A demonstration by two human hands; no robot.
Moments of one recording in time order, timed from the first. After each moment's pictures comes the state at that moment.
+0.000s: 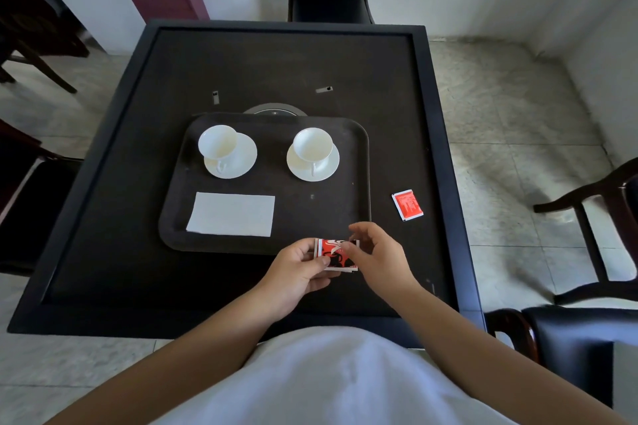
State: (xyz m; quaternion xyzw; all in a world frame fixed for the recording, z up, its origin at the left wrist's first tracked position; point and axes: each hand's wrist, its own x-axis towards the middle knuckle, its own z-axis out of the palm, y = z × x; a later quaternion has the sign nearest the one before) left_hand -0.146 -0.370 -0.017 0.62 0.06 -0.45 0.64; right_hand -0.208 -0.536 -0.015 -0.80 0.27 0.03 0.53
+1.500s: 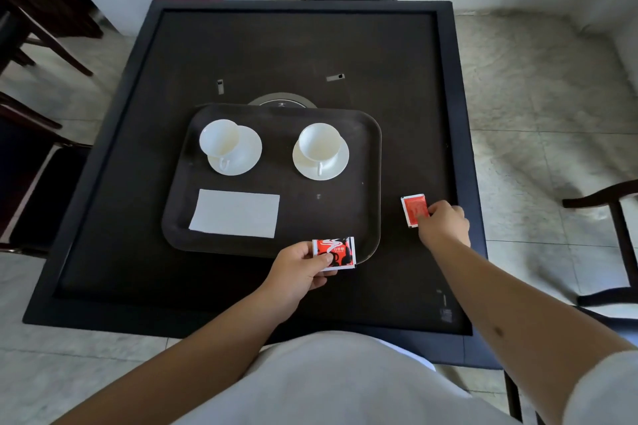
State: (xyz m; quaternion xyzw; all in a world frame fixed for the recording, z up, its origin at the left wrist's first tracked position) left_hand -0.128 -0.390 -0.024 0.71 0.15 -0.41 0.56; right_hand -0.158 -0.667 -0.095 -0.82 0.49 0.11 0.27
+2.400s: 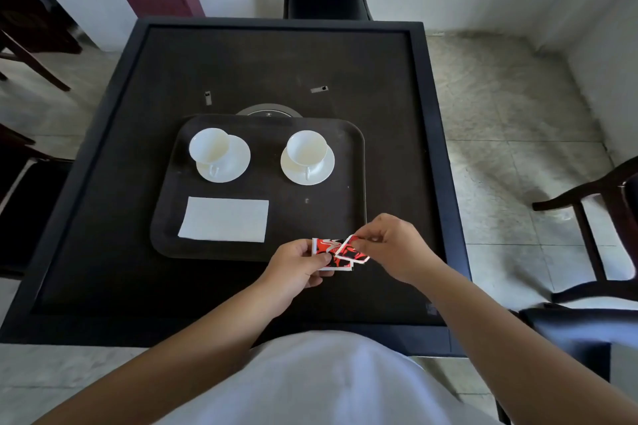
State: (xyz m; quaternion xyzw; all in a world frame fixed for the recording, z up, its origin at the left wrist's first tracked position) left_hand -0.128 -0.392 -0.012 0.70 0.08 -0.44 0.55; right_hand -0.184 -0.585 0.019 -0.88 0.17 0.13 0.42
